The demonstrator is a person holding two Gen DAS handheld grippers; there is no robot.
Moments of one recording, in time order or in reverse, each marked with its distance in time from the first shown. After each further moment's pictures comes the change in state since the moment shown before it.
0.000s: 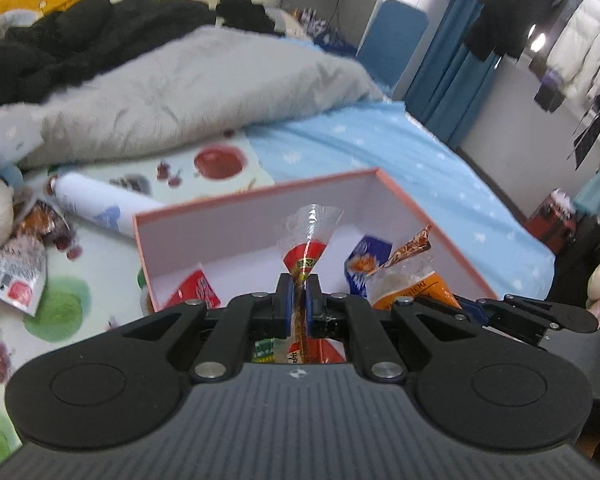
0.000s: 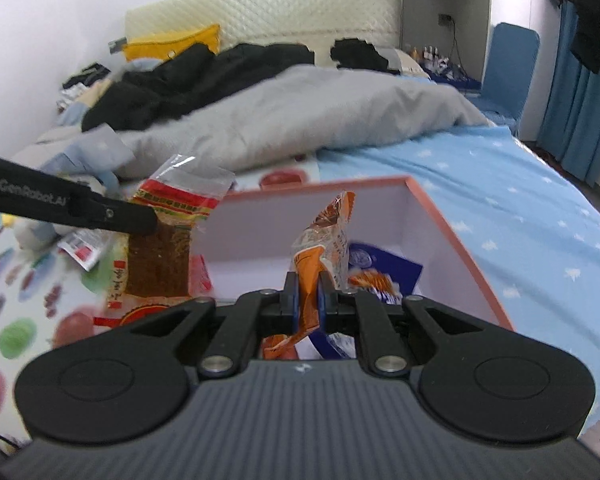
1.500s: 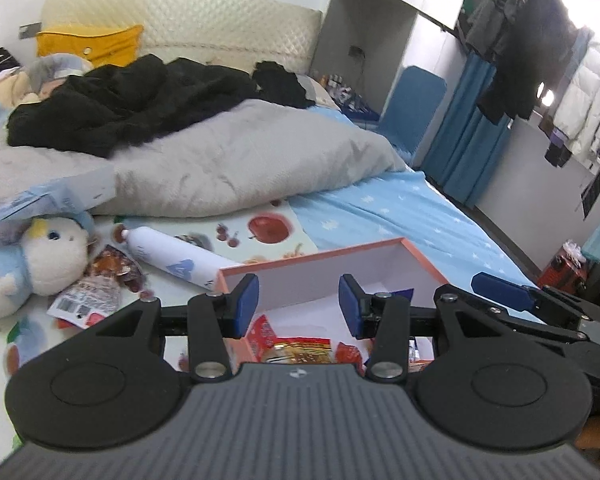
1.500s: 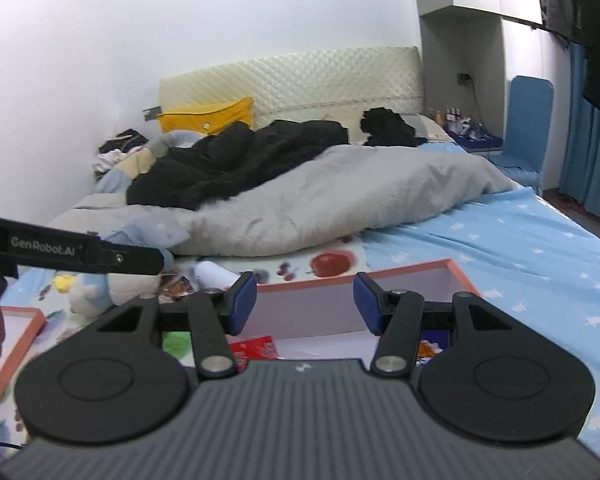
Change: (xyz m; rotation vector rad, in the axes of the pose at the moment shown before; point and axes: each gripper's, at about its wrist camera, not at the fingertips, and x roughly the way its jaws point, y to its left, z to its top) left arm -0.124 0.041 -0.001 -0.033 -0.221 0.067; right arm -0.070 0.042 0.037 0.004 -0.243 0.111
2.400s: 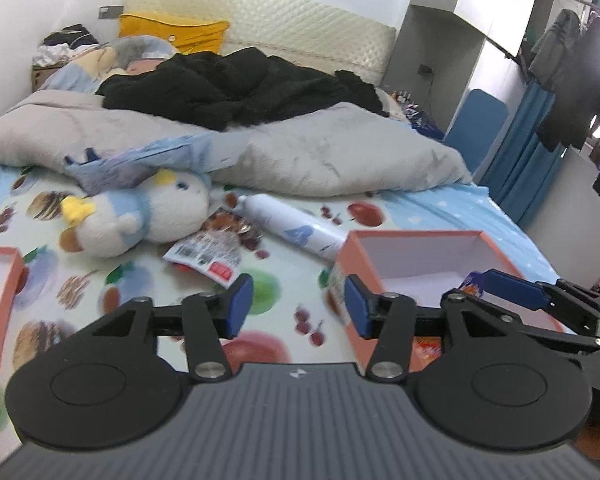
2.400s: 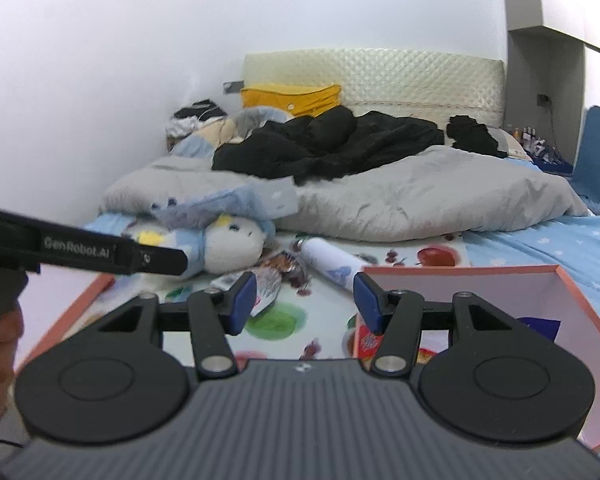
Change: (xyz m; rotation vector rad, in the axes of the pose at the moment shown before) left arm -0.084 0.113 -0.076 -0.113 -0.027 0.161; right arm -0.004 0.132 -0.039 -0.163 0.038 0.158
